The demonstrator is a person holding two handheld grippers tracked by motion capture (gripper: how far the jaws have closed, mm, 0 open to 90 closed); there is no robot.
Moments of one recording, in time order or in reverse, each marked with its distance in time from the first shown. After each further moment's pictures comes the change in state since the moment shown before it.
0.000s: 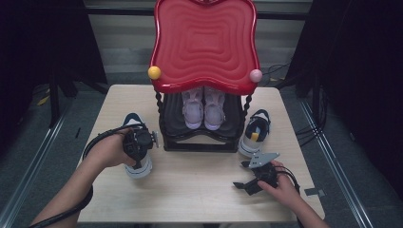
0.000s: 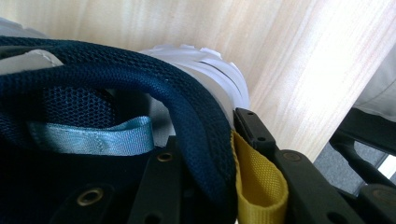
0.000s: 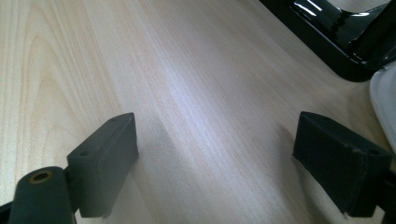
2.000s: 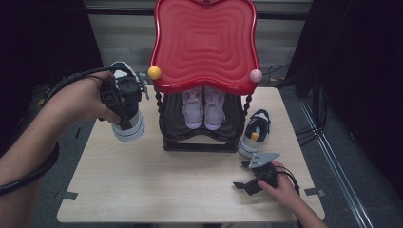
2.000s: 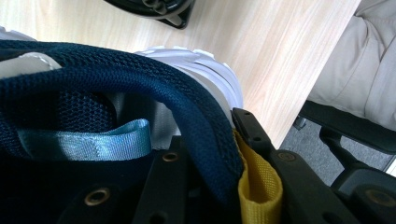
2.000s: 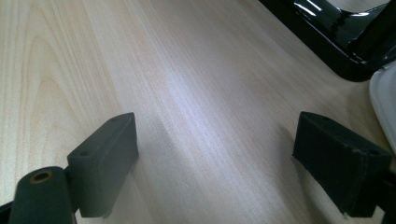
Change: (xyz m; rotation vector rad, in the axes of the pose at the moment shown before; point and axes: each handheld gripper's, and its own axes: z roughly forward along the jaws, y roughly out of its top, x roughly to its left) left arm 0.004 -0.002 -0.166 -0.077 0.082 -0.001; right arm 0.000 0.000 0.000 0.004 0.003 -0.001
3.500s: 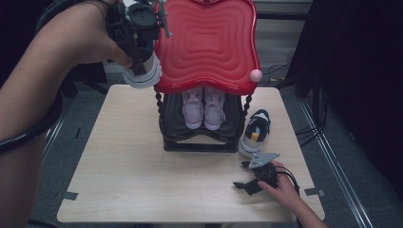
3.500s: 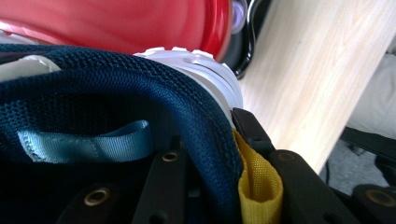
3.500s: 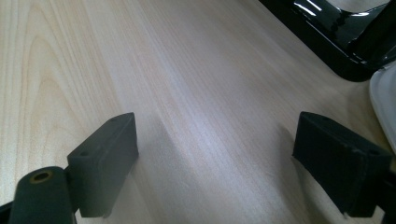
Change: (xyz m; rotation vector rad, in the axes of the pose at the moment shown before) left arm -0.008 0.063 -0.122 -0.098 0.252 0.093; right arm 0.000 0.000 0.000 0.000 -0.001 0.003
